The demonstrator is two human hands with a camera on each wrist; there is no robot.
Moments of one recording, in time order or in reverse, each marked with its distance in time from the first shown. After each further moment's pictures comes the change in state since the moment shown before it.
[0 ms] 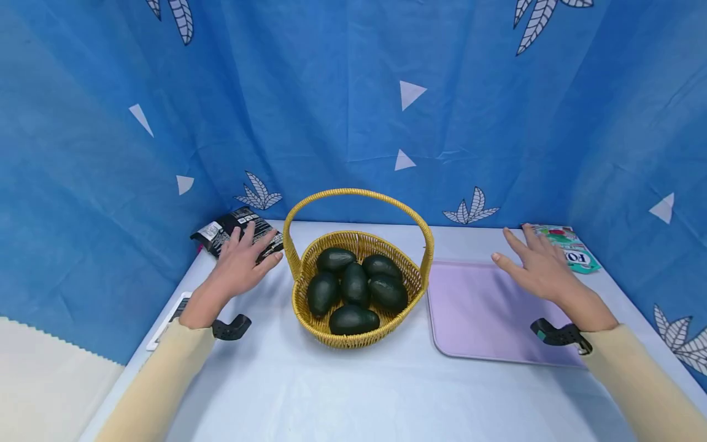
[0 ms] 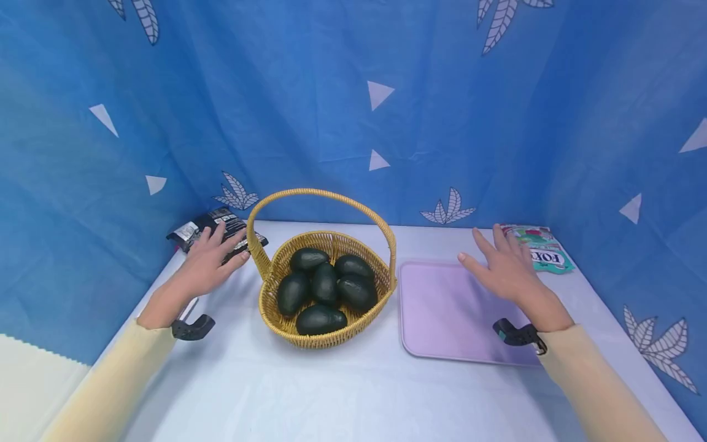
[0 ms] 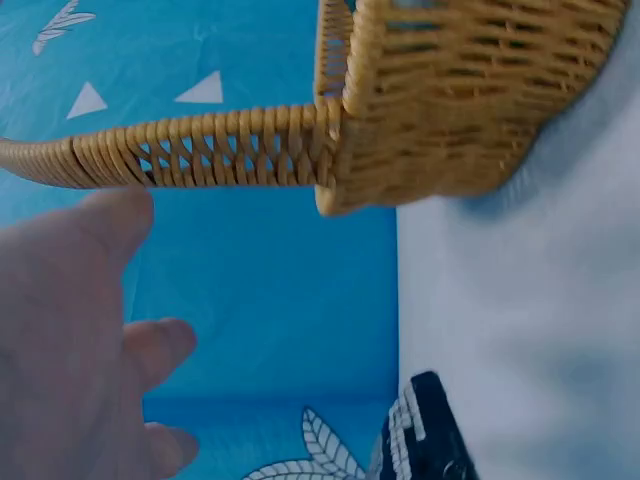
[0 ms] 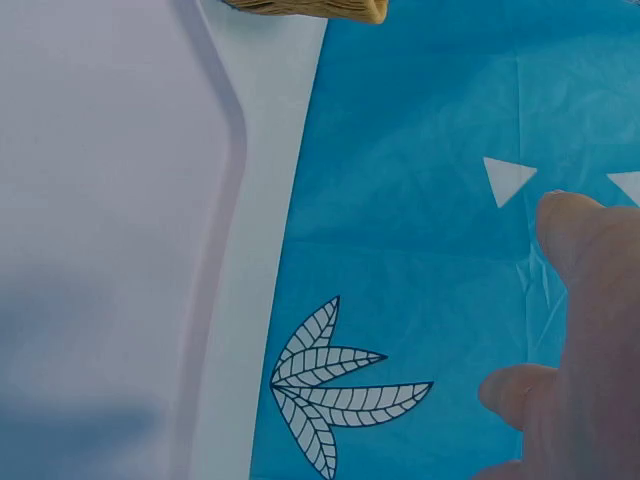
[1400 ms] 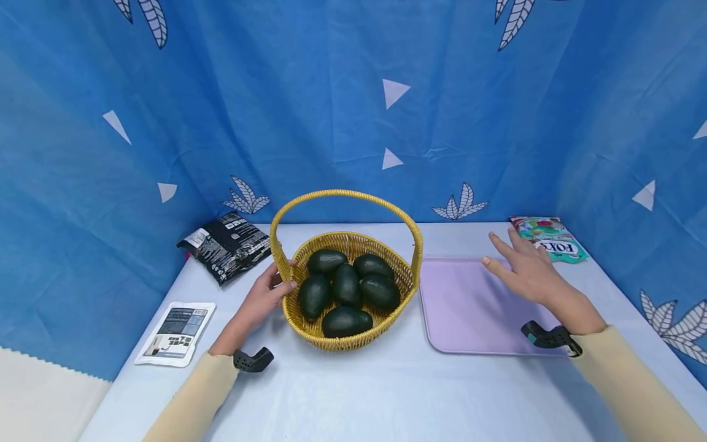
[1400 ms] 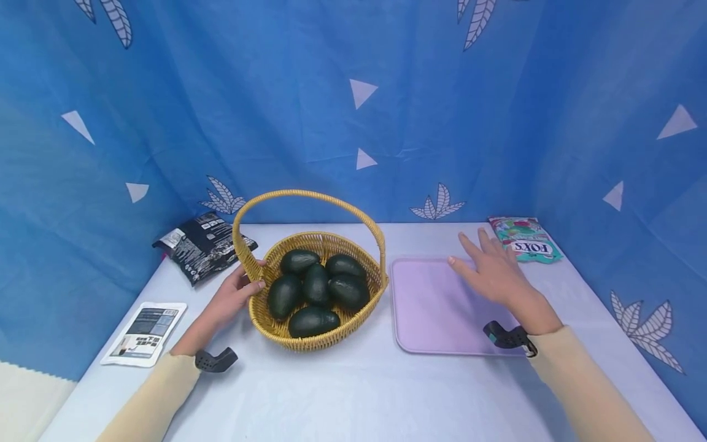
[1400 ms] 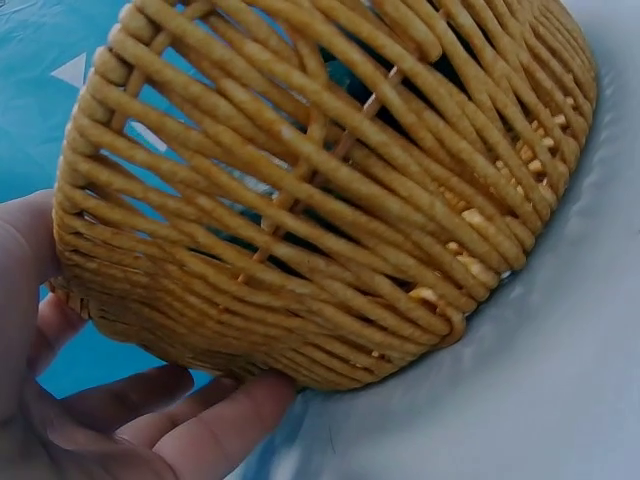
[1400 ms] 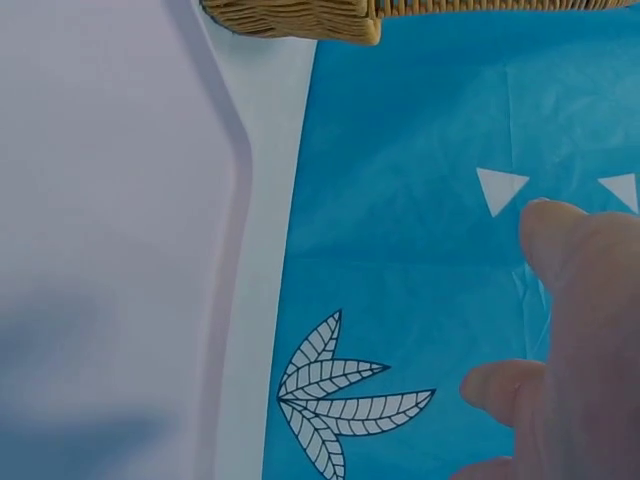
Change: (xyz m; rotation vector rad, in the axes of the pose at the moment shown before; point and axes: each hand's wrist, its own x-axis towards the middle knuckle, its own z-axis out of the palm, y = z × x) left_hand 0.006 0.007 0.086 -0.926 -0.086 -0.013; right_hand -0.015 -0.004 0.011 0.055 0.006 -0.025
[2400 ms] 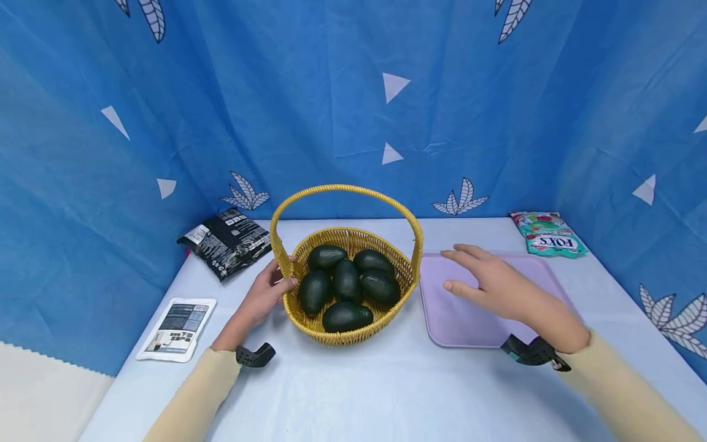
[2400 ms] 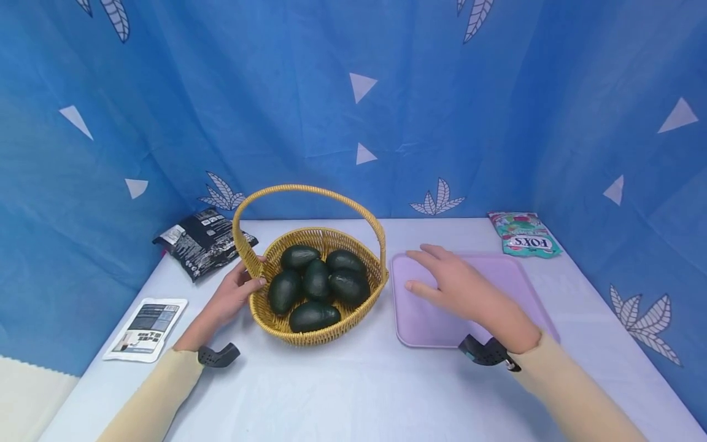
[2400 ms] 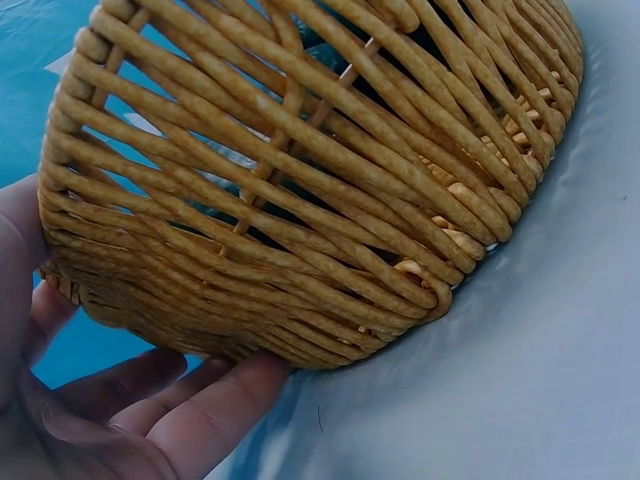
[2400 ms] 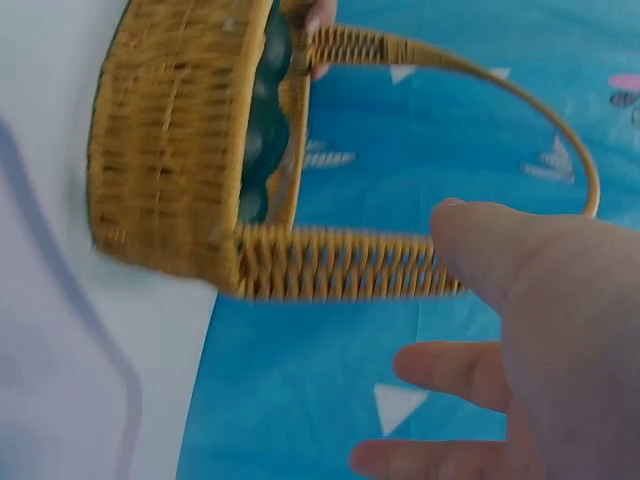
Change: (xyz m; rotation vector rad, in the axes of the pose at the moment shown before) left_hand 0.000 -0.003 0.000 -0.042 -0.004 -0.026; right_hand -0.030 -0.087 -0.005 0.022 -0.002 -0.277
